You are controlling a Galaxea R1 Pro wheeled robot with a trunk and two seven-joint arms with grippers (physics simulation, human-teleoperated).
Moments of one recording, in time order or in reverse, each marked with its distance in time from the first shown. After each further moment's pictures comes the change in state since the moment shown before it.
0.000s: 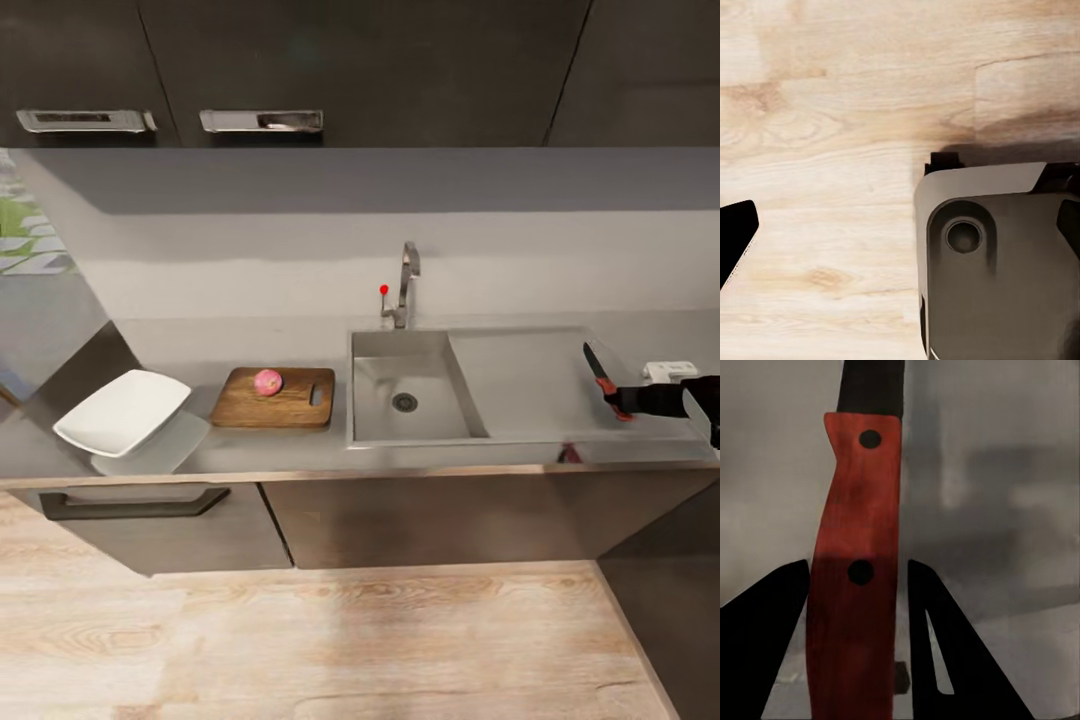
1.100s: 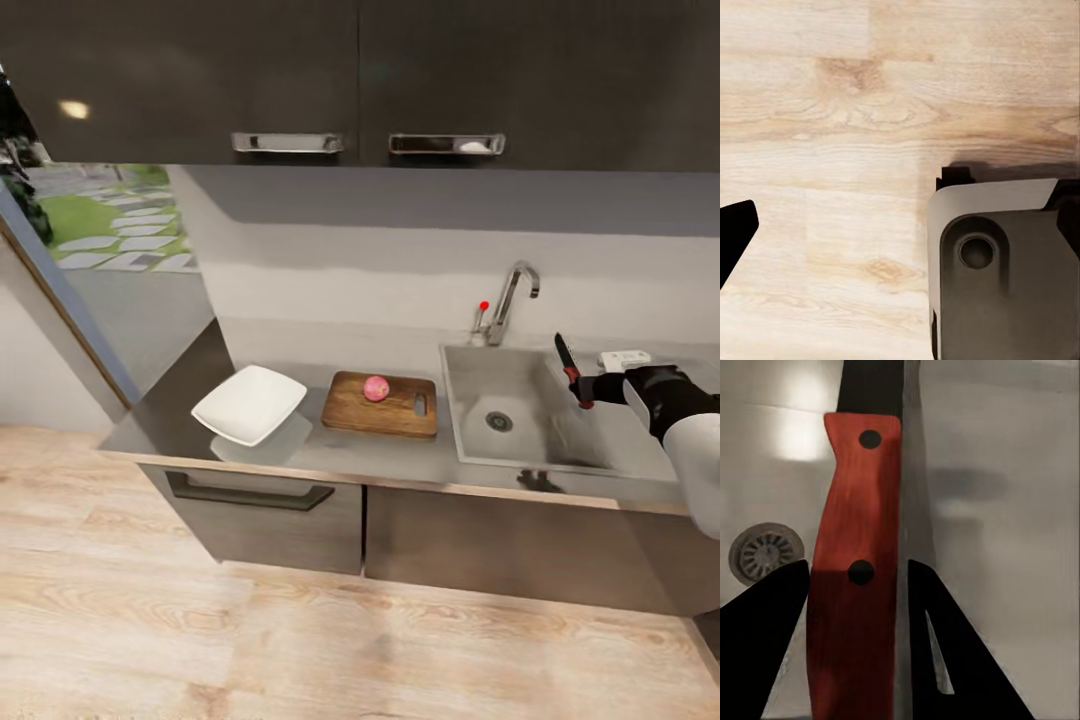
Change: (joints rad) left arm 0.000 0.017 0.000 -0.001 0.000 -0.001 0.000; right arm 0.000 0.138 0.001 -0.036 0.003 0.000 -0.163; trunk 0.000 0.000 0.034
